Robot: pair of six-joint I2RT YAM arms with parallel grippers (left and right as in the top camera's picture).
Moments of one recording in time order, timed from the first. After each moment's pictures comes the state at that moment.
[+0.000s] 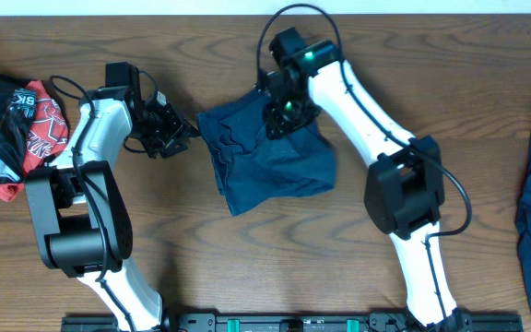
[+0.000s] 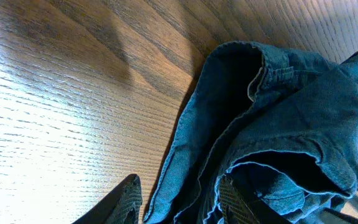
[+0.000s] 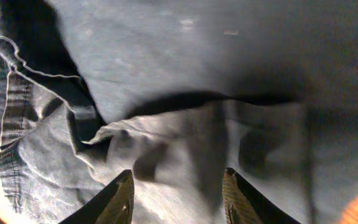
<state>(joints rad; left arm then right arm) 0.11 1.95 1.36 -0.83 0.54 -0.49 0.51 2.35 2.14 -1.24 -0.30 -0.05</state>
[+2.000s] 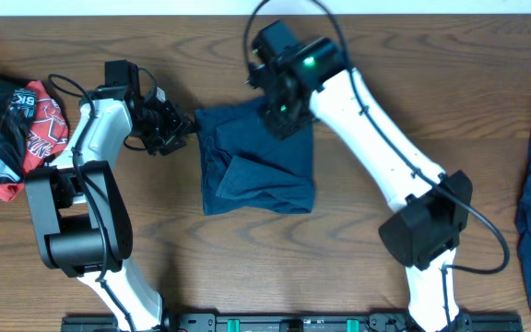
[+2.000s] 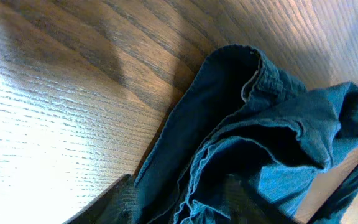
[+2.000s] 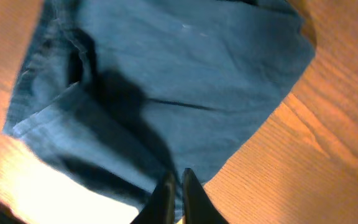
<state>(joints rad) 0.11 1.95 1.36 -0.78 0.54 -0.48 0.59 2.15 2.16 -1.37 -0.11 0.02</state>
